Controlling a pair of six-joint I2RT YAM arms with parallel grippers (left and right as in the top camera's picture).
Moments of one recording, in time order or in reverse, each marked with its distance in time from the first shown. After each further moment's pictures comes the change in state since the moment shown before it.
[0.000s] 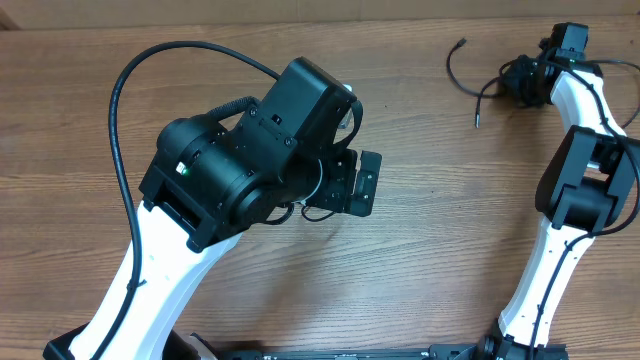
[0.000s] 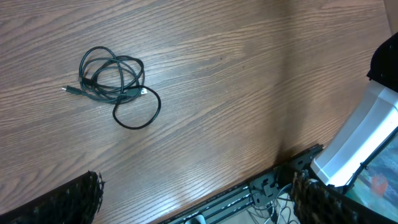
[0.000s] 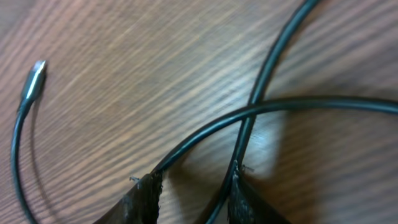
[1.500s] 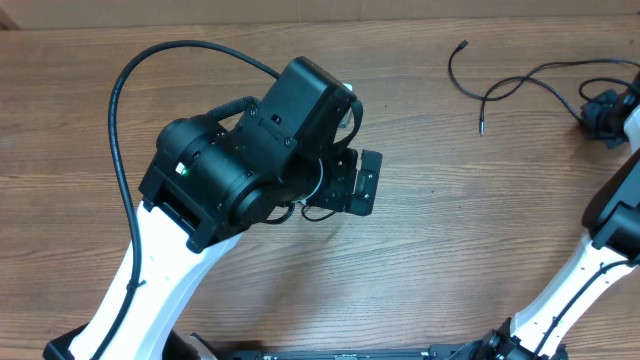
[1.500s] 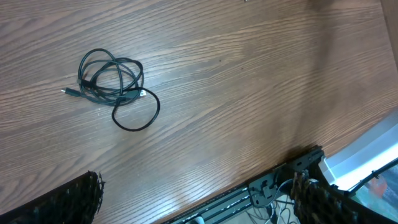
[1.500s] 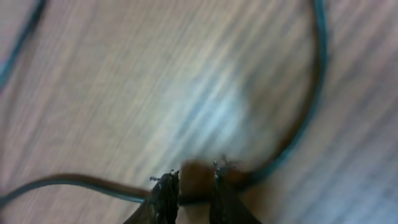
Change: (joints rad) left arm 0.000 -0.001 0.000 0.007 0.000 0.000; right arm -0.277 -0.114 -0.158 0.005 0.153 0.105
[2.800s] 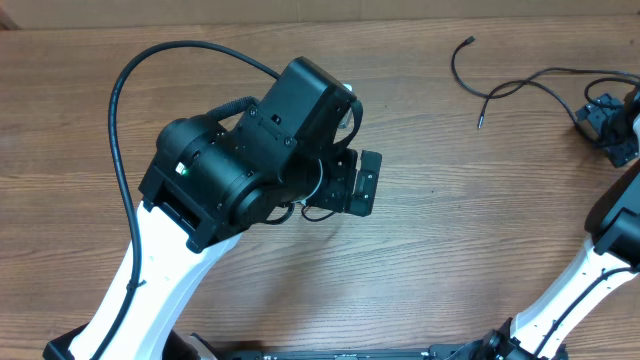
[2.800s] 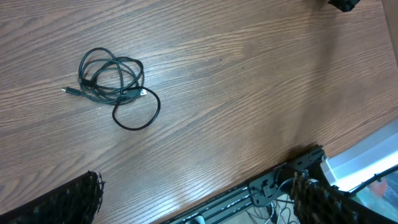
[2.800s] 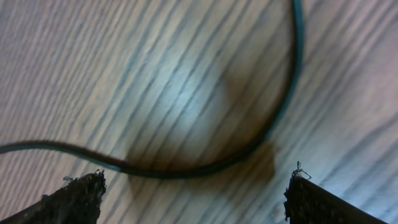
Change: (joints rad) left arm 0.000 0.000 0.000 -0.003 0.000 0.000; right arm -0.019 -0.054 0.000 -0.202 0.103 -0.018
